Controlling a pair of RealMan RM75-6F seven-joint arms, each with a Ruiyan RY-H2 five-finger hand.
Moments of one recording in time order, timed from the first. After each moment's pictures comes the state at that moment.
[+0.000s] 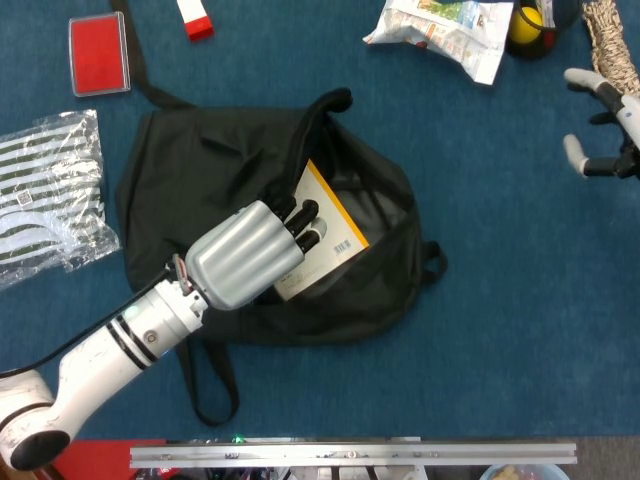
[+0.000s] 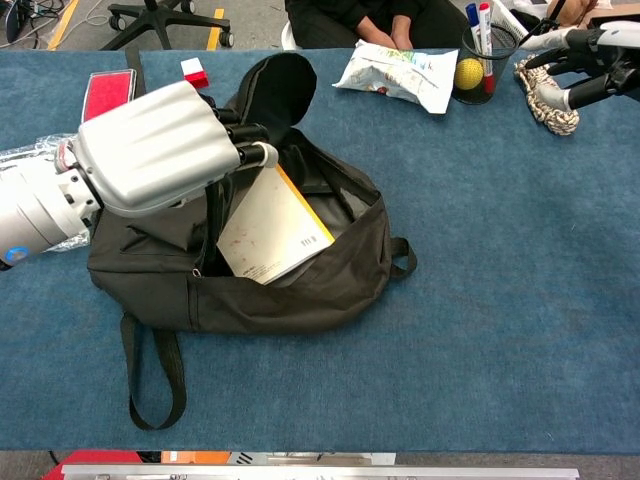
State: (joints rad) left arm -0.70 -1.24 -0.01 -1.96 1.57 1.05 0.93; right arm 0.59 -0.99 0.33 -1.89 -0.59 0.71 0.10
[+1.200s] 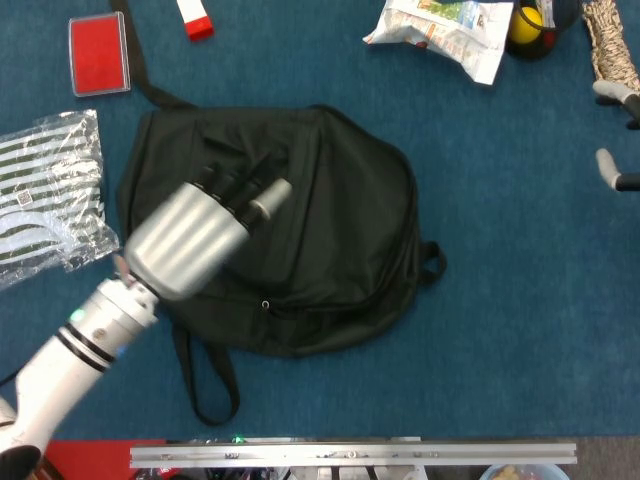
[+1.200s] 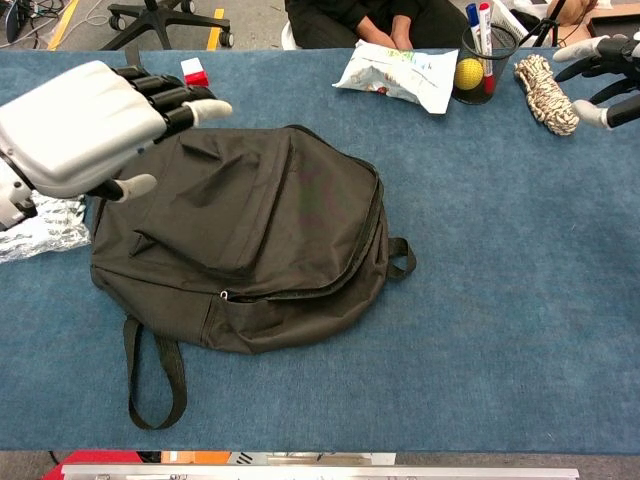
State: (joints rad) left arm -0.57 -1.18 -0.02 -1.95 1.52 1.15 0.79; right arm 0.55 -0.94 0.21 -1.87 -0.83 0.78 0.10
